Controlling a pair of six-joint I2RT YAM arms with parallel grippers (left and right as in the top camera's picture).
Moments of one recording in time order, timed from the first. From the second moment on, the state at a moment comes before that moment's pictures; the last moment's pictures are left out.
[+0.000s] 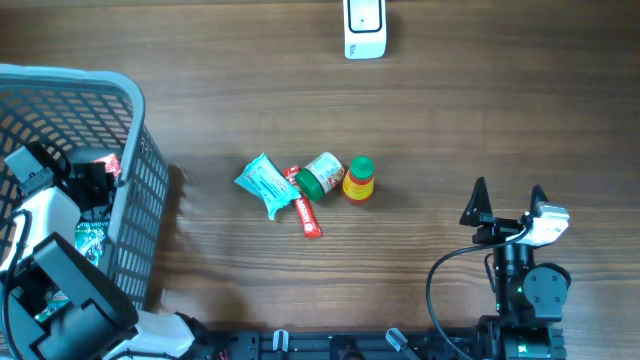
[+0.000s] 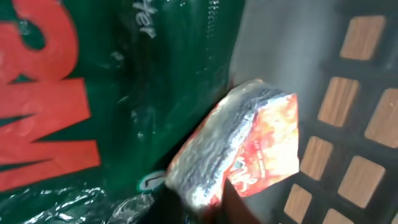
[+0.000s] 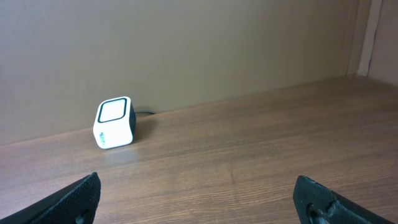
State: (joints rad) left arm 0.67 1.67 0.93 -0.40 0.25 -1.00; right arm -0.03 0.03 0.01 0.01 0.05 0.18
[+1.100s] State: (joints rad) left arm 0.43 0.72 1.03 -0.58 0.83 -0.70; right arm -0.03 0.03 0.01 0.01 0.05 0.18
